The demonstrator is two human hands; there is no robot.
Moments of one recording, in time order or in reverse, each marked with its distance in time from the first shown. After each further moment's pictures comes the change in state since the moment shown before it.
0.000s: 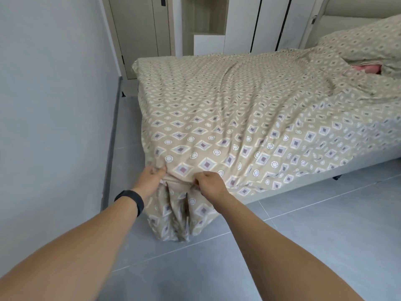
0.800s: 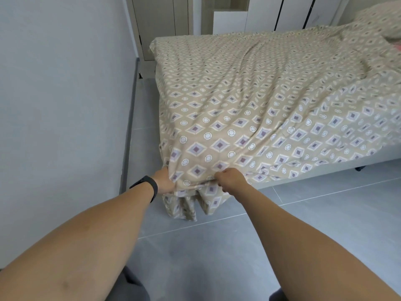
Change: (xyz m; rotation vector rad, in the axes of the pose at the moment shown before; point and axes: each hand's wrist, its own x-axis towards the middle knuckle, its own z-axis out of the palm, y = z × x) left_hand -0.009 -0.048 -0.015 0.662 -0.309 -0.145; right_hand 0.008 0.040 -0.005 -0.350 -0.092 0.095
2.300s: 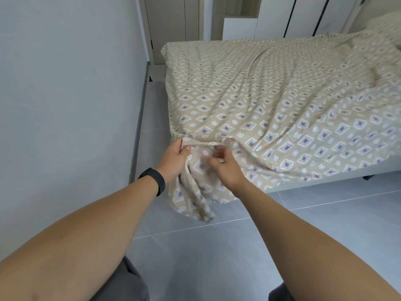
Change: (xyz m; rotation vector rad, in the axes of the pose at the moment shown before) left_hand -0.049 0.054 -0.027 -0.522 0.393 0.450; right_hand -0.017 -0.035 0.009 0.466 -0.001 -0.387
